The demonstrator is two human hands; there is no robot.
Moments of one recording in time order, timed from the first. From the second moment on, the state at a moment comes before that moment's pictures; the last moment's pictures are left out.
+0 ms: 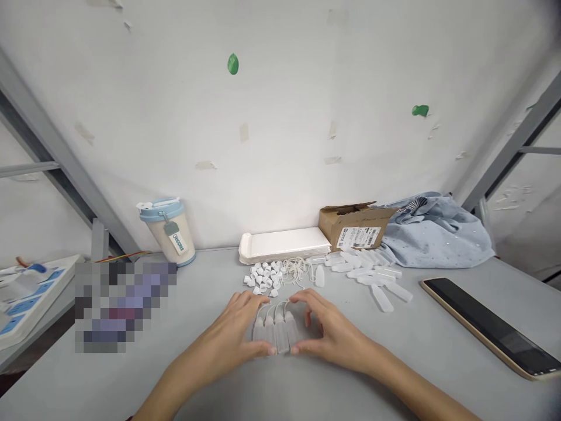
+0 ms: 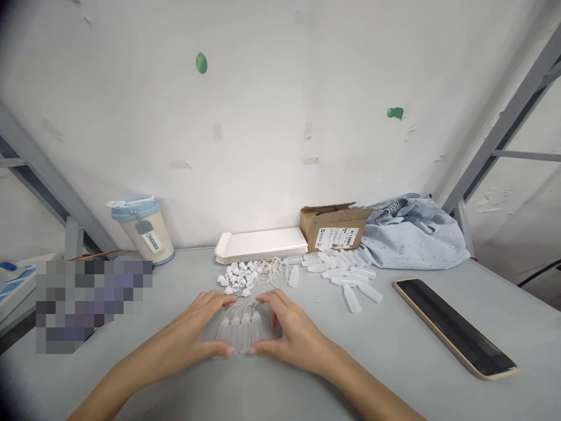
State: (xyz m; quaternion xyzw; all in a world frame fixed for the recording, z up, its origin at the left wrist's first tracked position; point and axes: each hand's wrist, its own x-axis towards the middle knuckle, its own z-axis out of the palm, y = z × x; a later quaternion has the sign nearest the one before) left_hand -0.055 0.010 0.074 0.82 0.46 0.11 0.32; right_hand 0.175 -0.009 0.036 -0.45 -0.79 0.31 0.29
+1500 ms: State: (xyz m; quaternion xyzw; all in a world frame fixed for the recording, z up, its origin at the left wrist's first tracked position) left_hand -0.033 0.013 0.072 0.76 0.49 0.33 0.28; right_hand 0.193 -0.004 0.042 -0.45 -0.83 0.14 0.30
